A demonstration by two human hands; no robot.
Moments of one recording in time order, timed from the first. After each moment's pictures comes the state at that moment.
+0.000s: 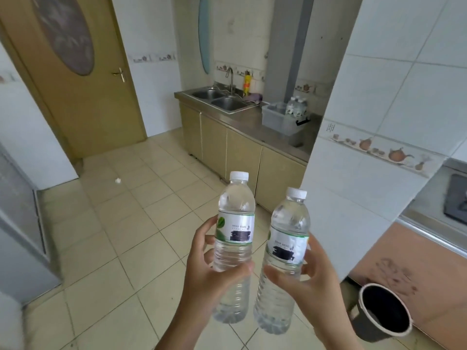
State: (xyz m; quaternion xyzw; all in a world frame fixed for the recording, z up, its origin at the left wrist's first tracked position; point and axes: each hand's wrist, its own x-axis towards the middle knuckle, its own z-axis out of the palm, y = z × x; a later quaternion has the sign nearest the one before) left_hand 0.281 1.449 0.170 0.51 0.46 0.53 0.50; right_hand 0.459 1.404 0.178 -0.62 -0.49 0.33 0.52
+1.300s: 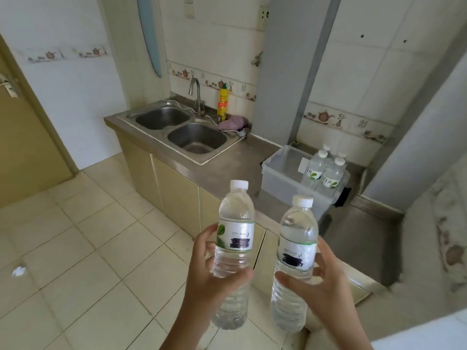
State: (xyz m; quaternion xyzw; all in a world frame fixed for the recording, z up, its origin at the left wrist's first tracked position) left_hand 0.412 2.262 0.142 0.53 0.44 0.45 0.57; right_hand 0.608 2.186 0.147 -0.70 -0.45 0.23 0.51
